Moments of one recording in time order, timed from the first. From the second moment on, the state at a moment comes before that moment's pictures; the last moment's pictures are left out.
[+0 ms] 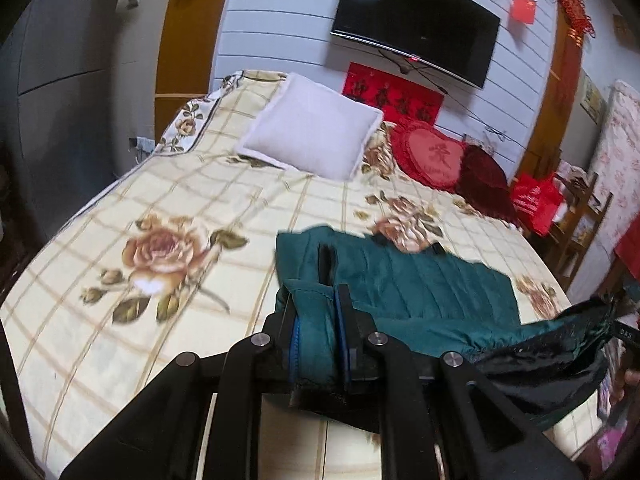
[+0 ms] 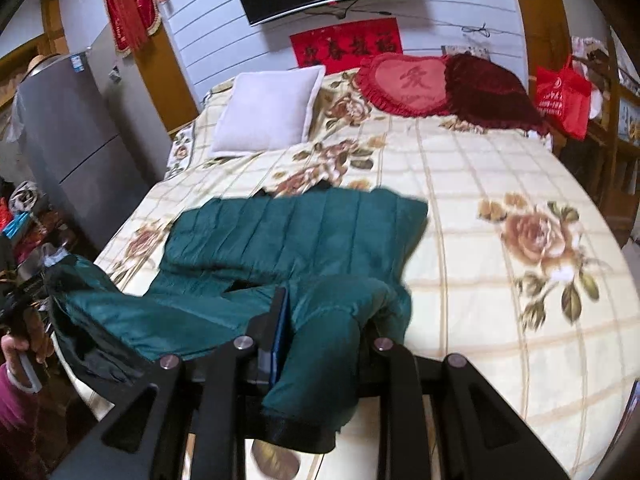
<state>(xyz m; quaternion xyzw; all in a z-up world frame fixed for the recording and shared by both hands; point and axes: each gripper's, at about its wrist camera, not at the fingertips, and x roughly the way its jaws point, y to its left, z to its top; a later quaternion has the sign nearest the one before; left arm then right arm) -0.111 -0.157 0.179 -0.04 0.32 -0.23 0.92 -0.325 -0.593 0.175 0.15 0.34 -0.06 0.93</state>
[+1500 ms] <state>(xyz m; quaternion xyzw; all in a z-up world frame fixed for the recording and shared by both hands) 0.014 -0.201 0.142 -0.11 0.30 -0.18 0.93 -0.118 -0.669 0.062 0.17 0.41 -0.18 0.88</state>
